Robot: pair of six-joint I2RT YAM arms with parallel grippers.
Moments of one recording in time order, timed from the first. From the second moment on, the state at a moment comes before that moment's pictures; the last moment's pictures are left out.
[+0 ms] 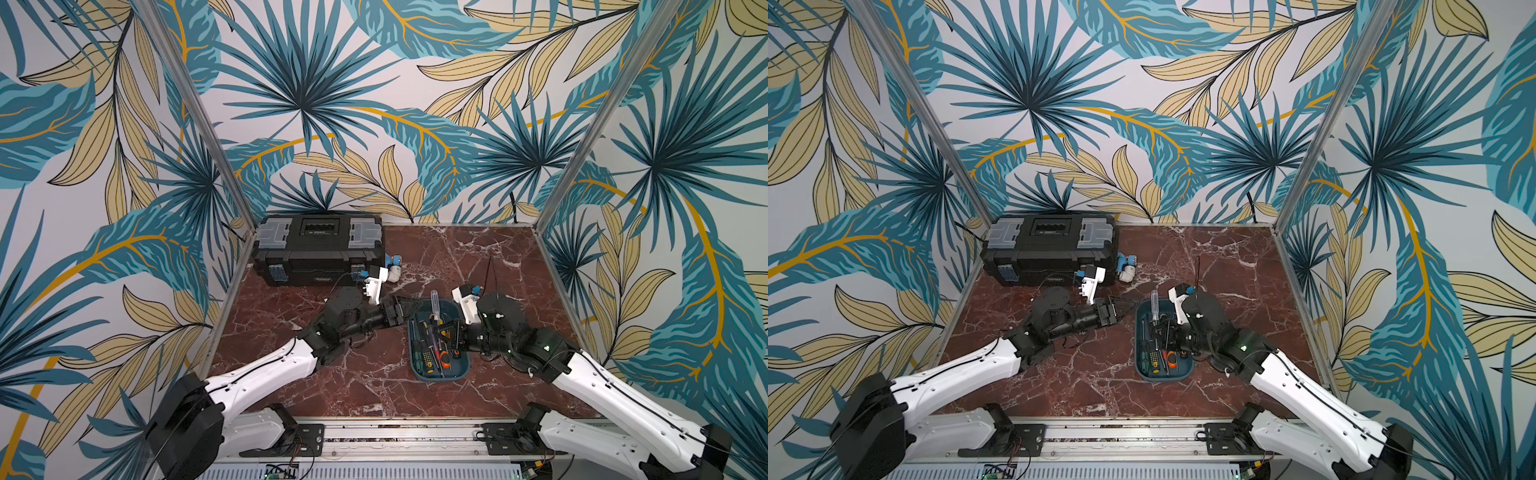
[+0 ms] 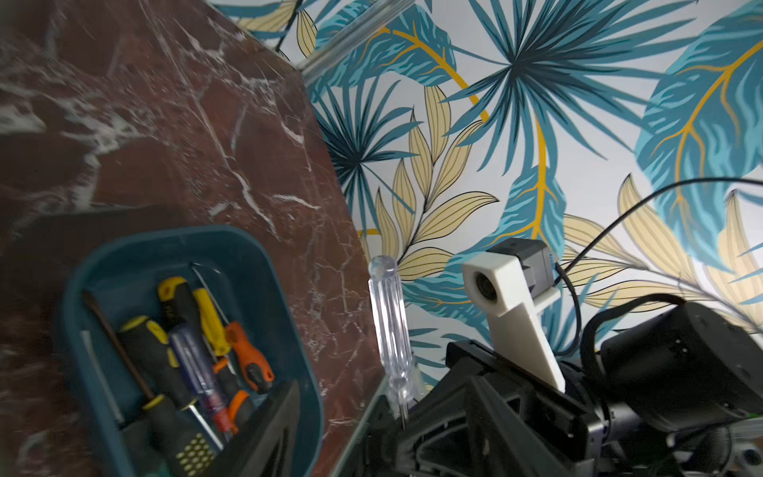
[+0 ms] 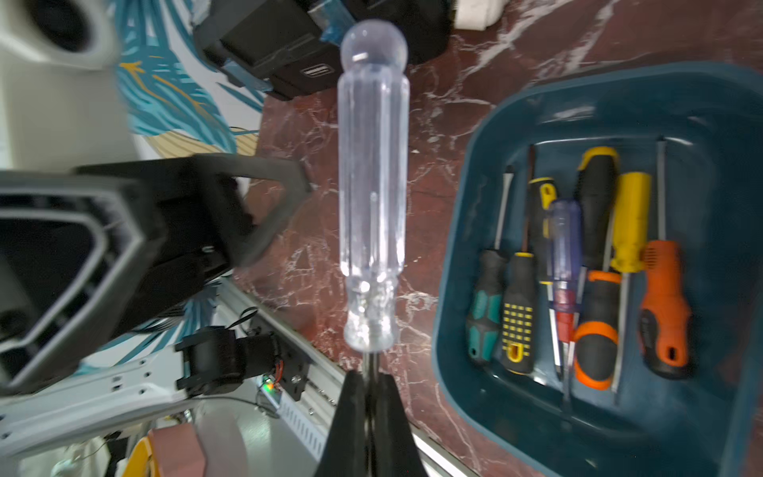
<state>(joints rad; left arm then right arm) -0.74 1.15 0.73 0.23 0.33 -0.97 0.73 0.96 0.89 -0.67 -0.12 0.79</state>
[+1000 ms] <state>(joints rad) -0.74 0.97 0.75 -0.18 0.00 -0.77 0.73 1.27 0.94 -0.90 0.18 0.73</state>
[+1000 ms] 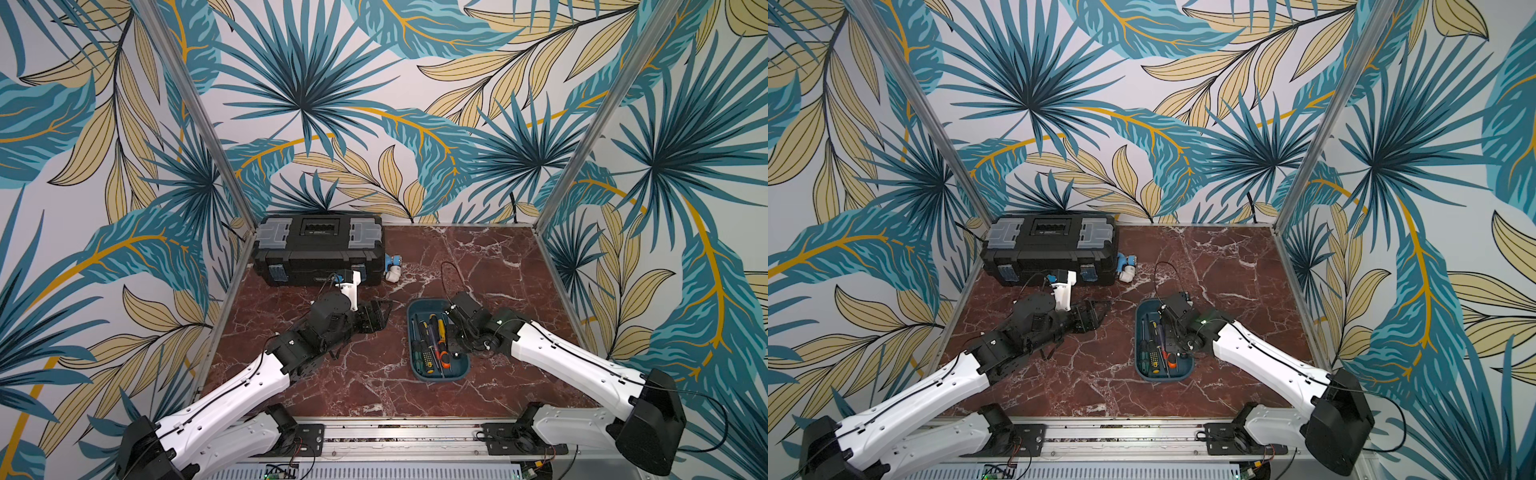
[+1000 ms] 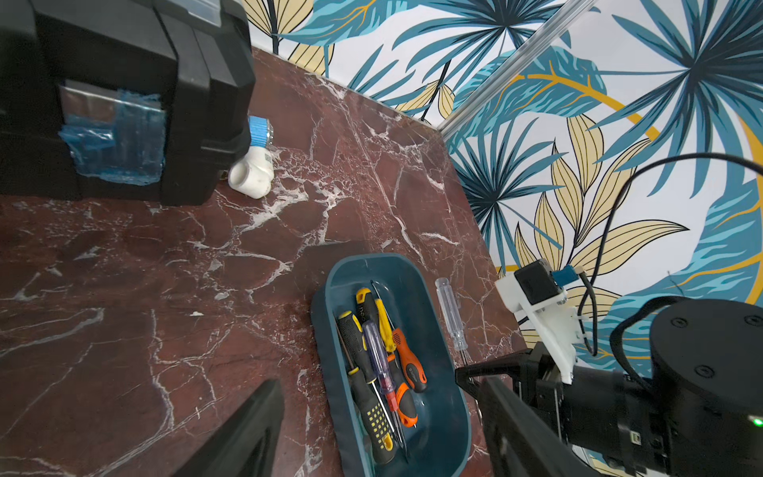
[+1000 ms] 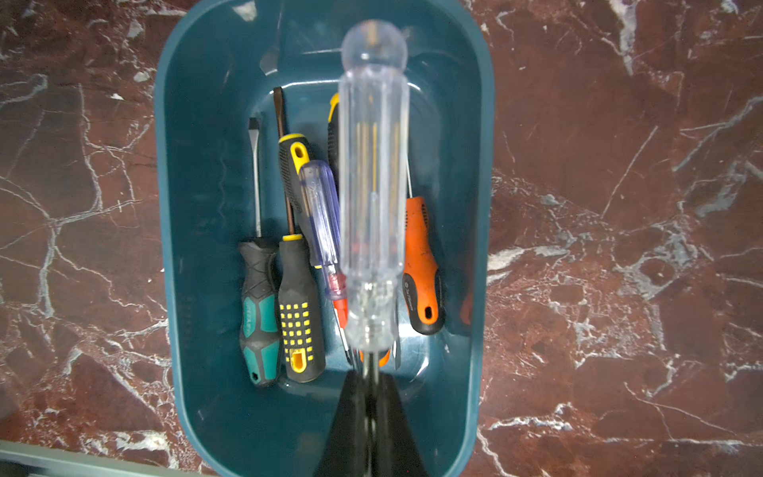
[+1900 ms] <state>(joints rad) -0.74 1.01 0.75 -0.22 0.06 -0.73 0.73 1.27 0.95 -0.88 0.19 0.72</state>
